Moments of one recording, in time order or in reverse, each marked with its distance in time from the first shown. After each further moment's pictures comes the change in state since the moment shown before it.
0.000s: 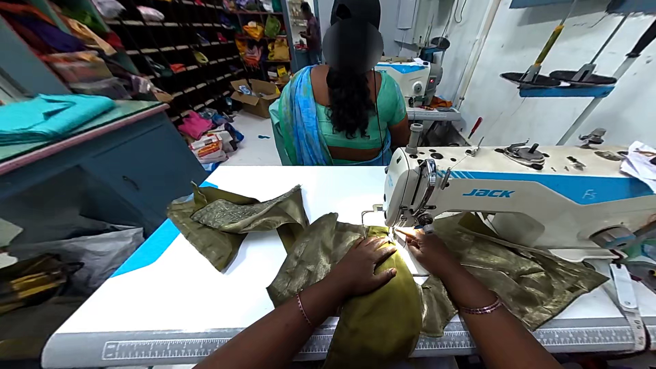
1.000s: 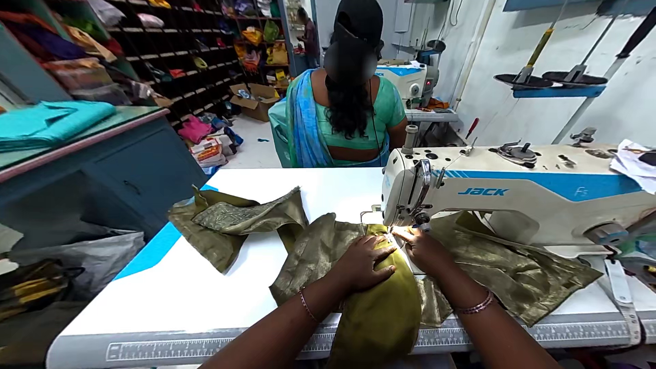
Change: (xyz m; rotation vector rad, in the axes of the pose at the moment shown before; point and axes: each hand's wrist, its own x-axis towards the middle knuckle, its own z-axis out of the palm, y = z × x) left_hand 0.005 0.000 -0.001 0.025 -0.009 -0.028; right_hand 0.010 -0.007 0.005 -0.174 -0.106 0.078
